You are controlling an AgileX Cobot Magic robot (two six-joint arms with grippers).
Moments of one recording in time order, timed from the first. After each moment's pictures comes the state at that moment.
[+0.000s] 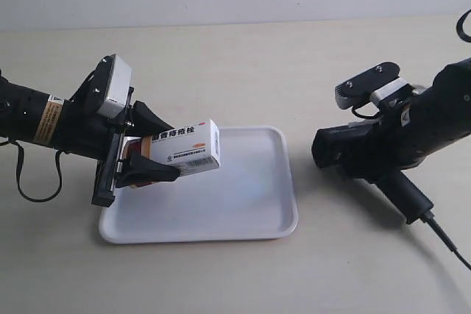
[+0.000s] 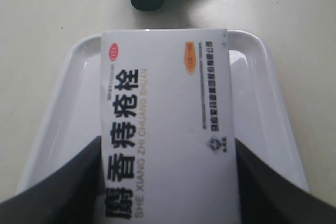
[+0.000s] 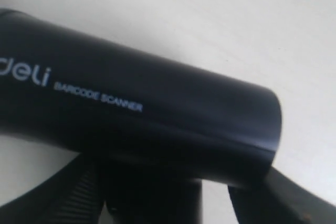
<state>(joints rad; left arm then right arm) -0.20 1.95 -0.84 1.68 -0.97 -0.55 0.45 1.71 -0.71 -0.11 0.27 -0.07</state>
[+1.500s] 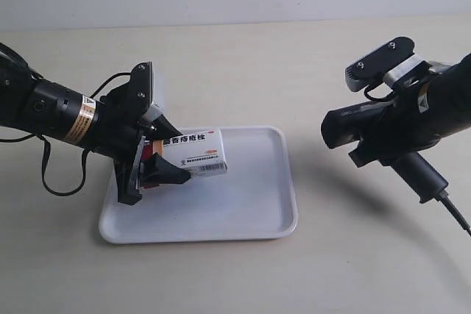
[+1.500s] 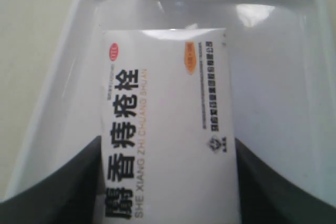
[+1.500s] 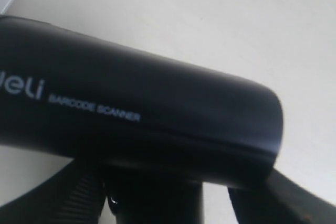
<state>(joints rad) -0.32 1.95 -0.89 1.75 -0.71 -0.77 0.45 1.61 -0.71 -0.31 0.31 0.05</state>
